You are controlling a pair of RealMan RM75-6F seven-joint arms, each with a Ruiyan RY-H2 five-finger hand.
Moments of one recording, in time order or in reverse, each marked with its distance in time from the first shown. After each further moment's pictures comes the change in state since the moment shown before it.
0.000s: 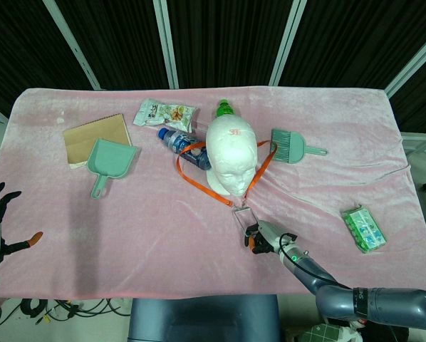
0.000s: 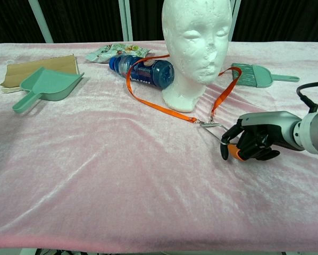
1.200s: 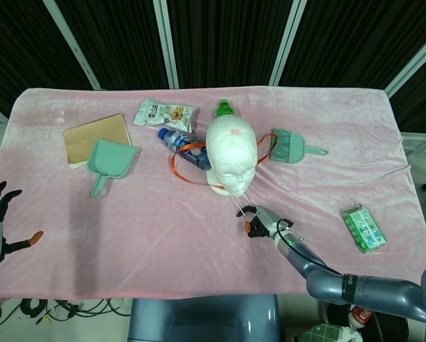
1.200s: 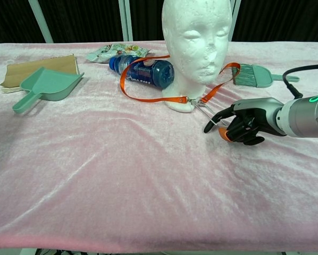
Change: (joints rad) left arm -0.029 -0.005 0.032 0.021 -0.009 0.021 -0.004; right arm 0.024 -0.070 0.084 0.156 0.073 -0.051 0.047
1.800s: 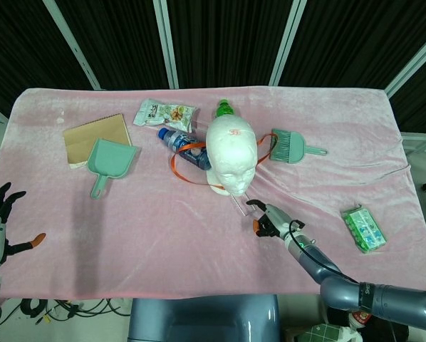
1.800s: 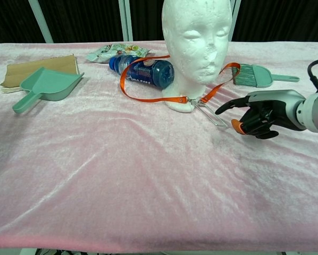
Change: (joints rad) left arm -0.018 0.007 0.040 -0.002 0.014 0.018 -0.009; right arm -0.090 0.066 0.032 -0.060 -0.112 0.014 0.046
